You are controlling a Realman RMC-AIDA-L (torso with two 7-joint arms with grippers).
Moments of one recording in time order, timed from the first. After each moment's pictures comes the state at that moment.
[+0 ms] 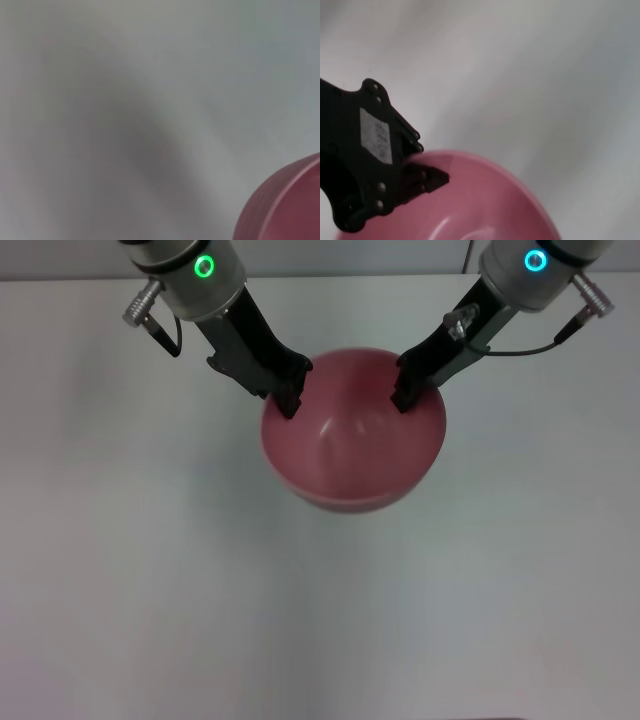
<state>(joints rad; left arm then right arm) -1.25 -2.04 1.01 0.62 -0.40 -1.49 0.36 1.22 2.01 -0.94 -0.53 0.43 1.49 -0.54</state>
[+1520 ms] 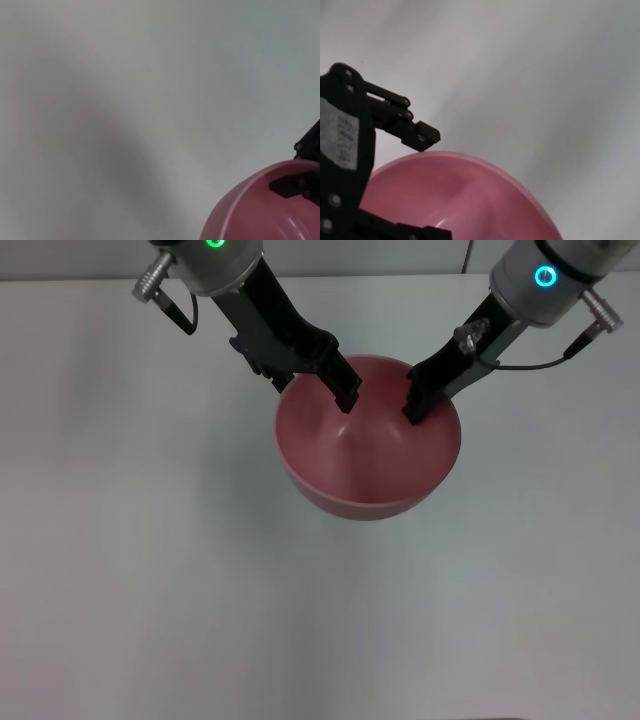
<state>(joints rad) -1.25 -2.04 1.01 0.71 -0.47 -1.56 0.36 1.19 2.01 -0.94 -0.52 0.43 1.49 -0.54</state>
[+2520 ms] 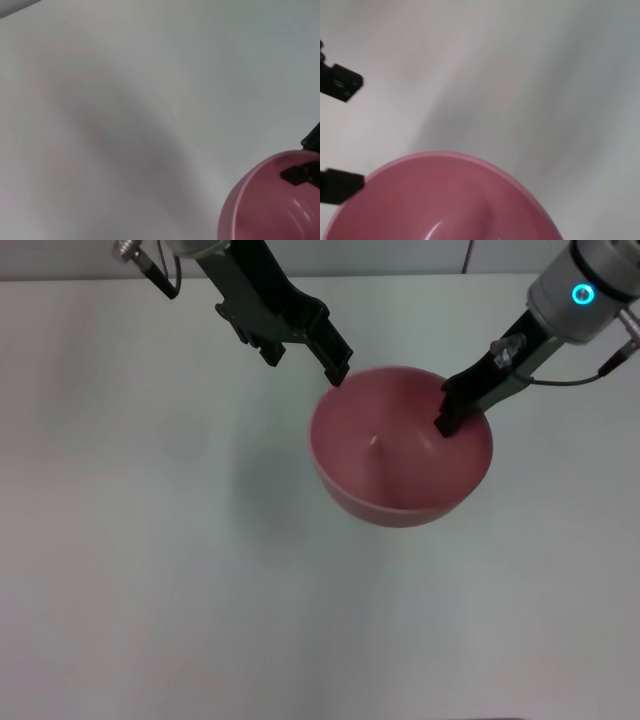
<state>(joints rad) -1.25 -2.03 1.02 0.83 -0.45 -1.64 0.34 1.12 1.99 -0.93 -0.52 0.43 1.49 -0.54</state>
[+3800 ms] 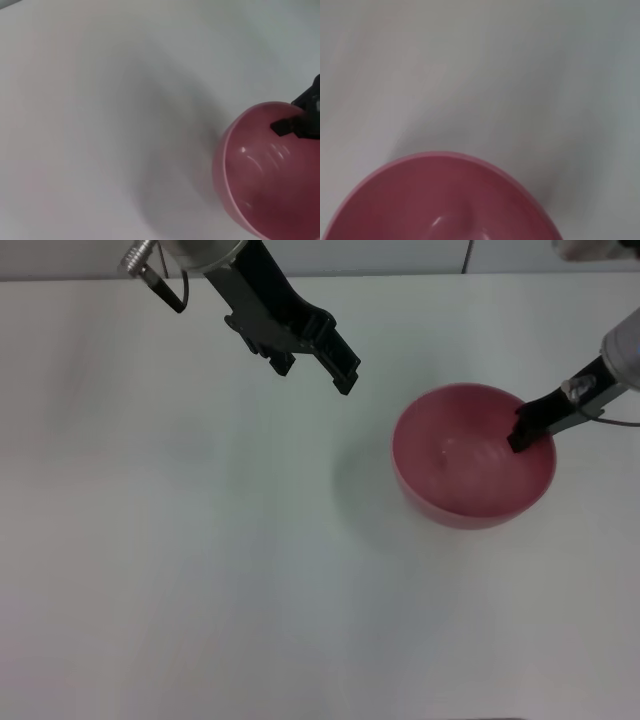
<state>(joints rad) -1.23 -2.04 1.01 0.81 -0.47 -1.62 0.36 0.98 1.93 -0.94 -0.42 0.43 1.27 -0.59</state>
